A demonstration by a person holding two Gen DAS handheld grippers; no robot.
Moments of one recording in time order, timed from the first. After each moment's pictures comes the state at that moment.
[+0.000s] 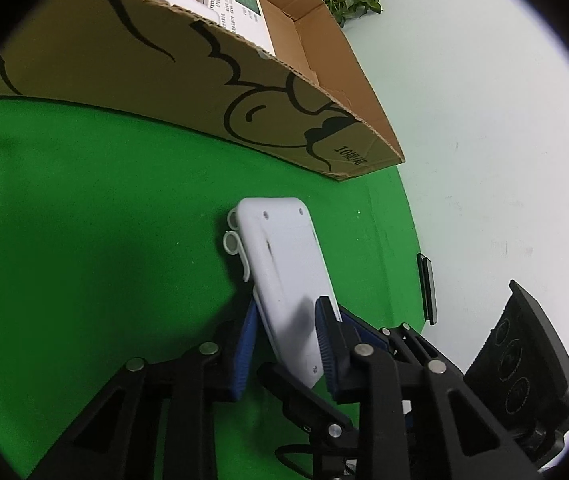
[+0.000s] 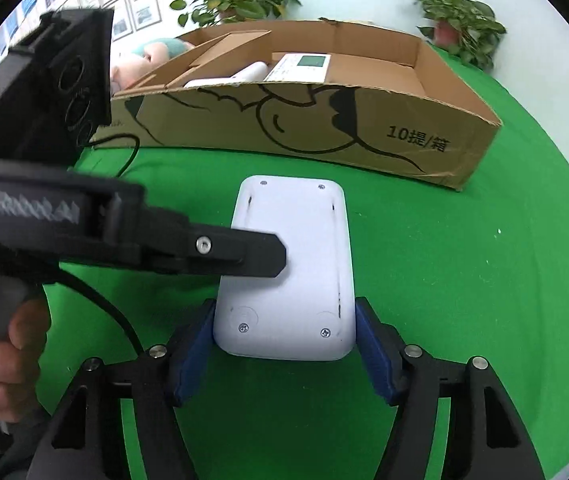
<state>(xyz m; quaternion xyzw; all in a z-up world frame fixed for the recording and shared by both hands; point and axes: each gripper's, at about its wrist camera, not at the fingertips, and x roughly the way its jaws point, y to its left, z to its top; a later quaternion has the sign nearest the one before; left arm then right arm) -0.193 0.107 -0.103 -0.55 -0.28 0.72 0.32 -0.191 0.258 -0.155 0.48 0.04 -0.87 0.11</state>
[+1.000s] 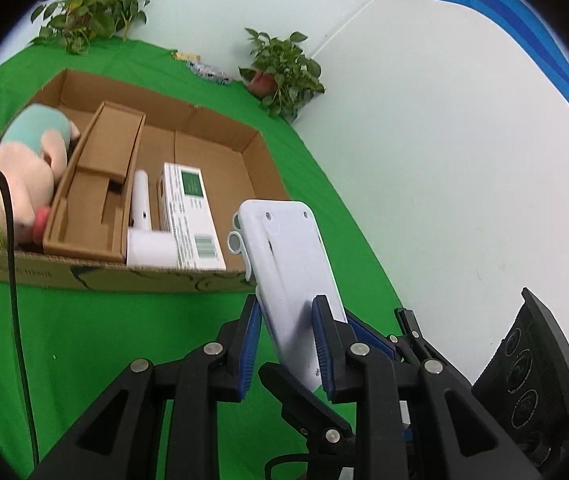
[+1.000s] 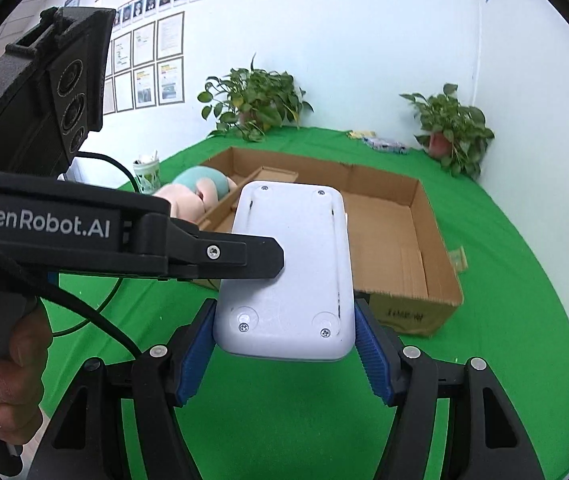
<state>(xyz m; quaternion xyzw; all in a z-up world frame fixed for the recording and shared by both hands) -0.200 0.070 0.061 -0.40 -0.22 0.83 0.31 -0.158 0.203 -0.023 0.31 0.08 -0.94 0.12</state>
